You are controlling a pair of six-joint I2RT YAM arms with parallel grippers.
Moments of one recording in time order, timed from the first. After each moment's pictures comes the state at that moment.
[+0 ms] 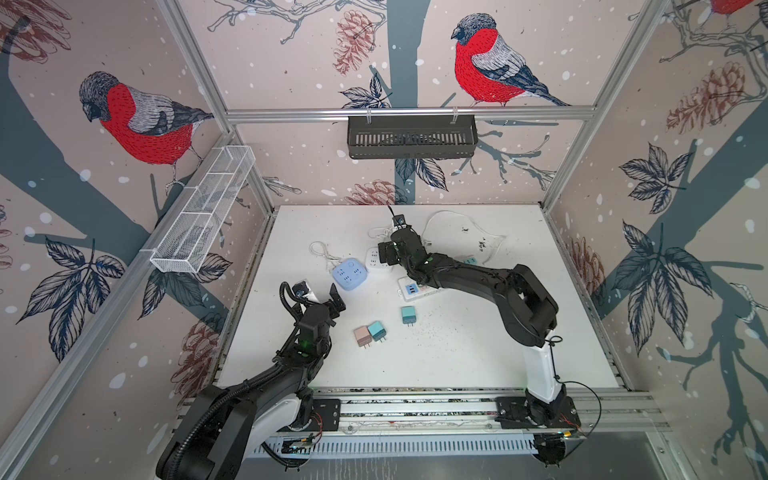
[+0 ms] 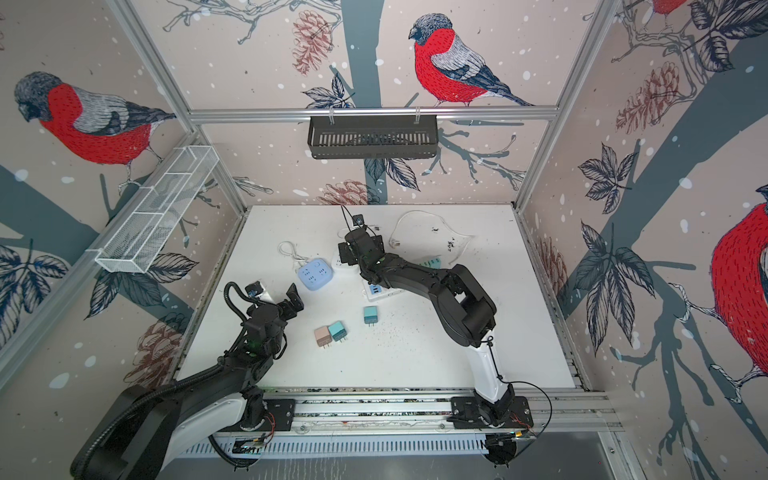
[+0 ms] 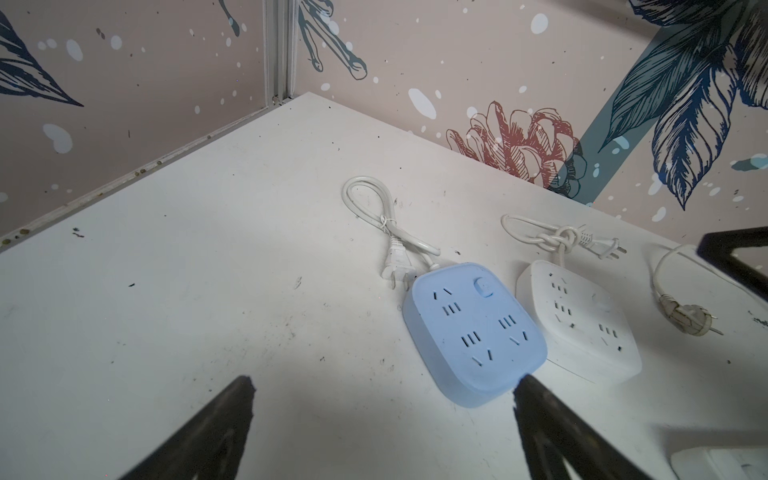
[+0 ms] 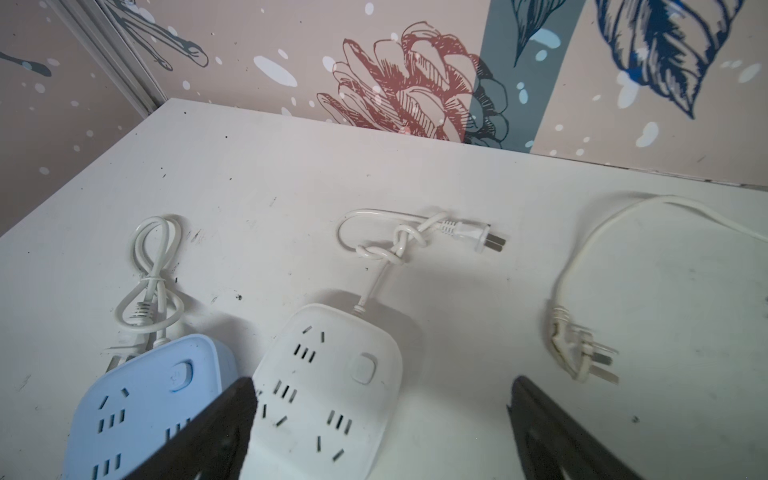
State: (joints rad) left arm -0.37 1.02 0.09 0.62 -0.52 -0.45; right arm 0.81 2.12 1.55 0.03 0.33 0.29
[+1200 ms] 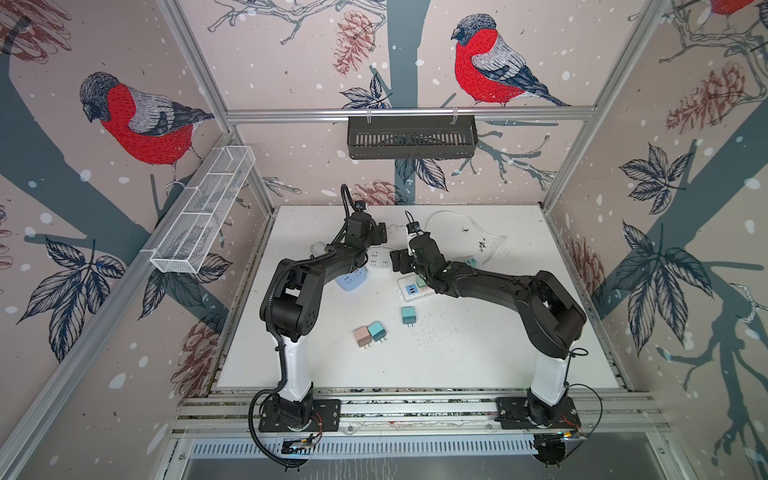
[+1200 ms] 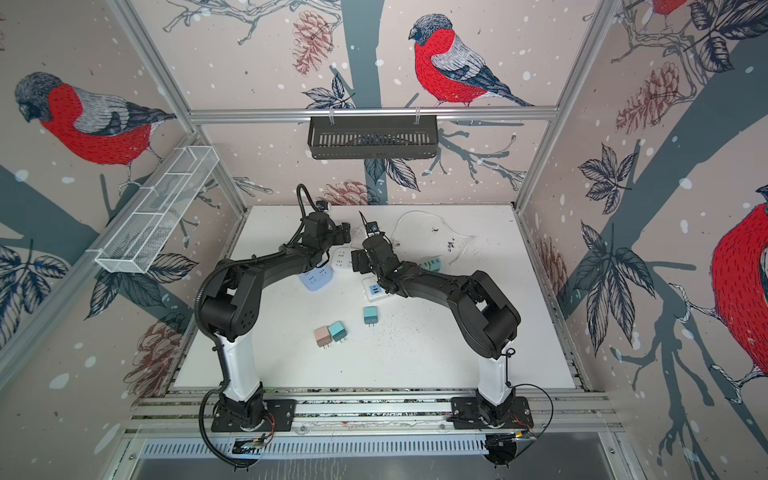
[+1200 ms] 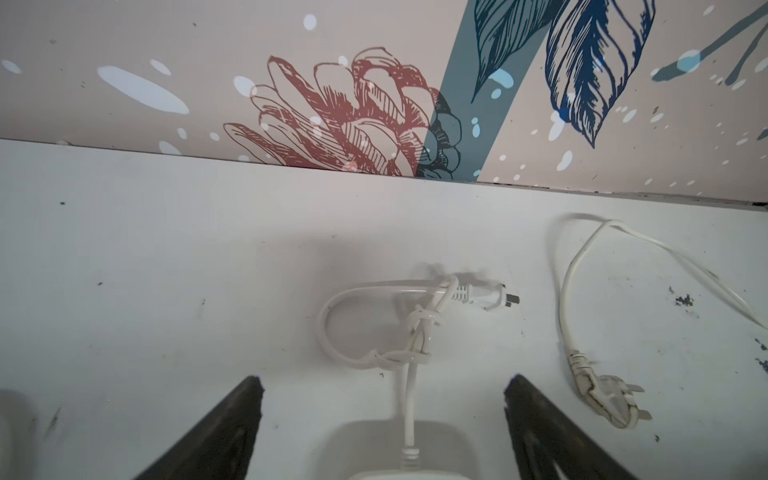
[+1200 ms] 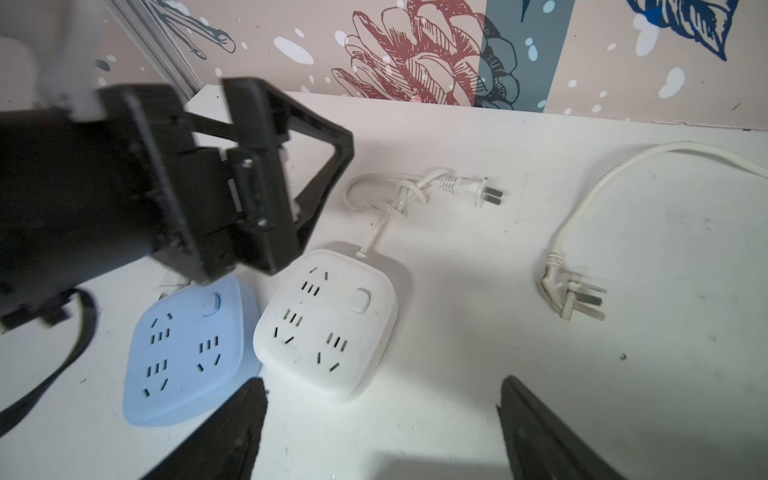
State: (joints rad) left arm -0.35 2.02 1.33 0.18 -0.11 -0.29; right arm 0.77 1.88 1.21 0.16 0.20 0.32
